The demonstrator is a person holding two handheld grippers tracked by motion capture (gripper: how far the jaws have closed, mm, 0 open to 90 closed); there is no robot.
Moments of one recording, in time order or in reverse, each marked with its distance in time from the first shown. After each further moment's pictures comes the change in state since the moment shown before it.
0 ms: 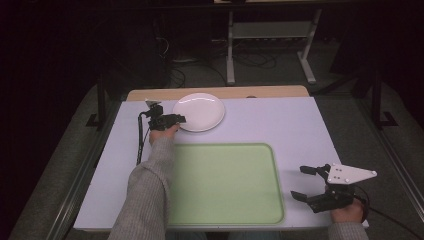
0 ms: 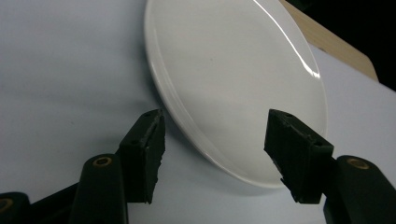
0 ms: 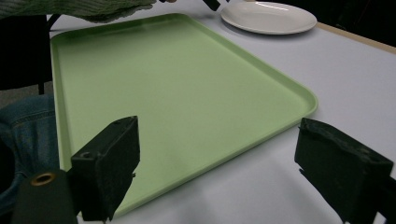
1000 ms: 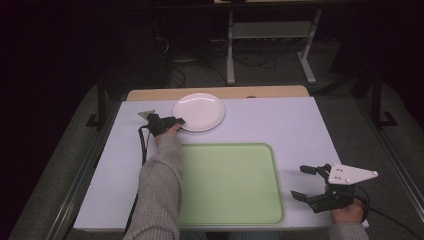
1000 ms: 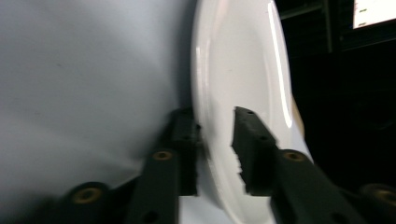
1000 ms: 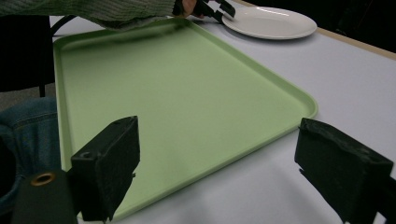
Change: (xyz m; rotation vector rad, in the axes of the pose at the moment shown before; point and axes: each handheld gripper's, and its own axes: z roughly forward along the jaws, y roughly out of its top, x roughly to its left) left arm 0.026 -0.014 0.024 -0.046 -0.147 -0.393; right arm 0.001 0.001 -0.001 -0.016 0.002 -0.010
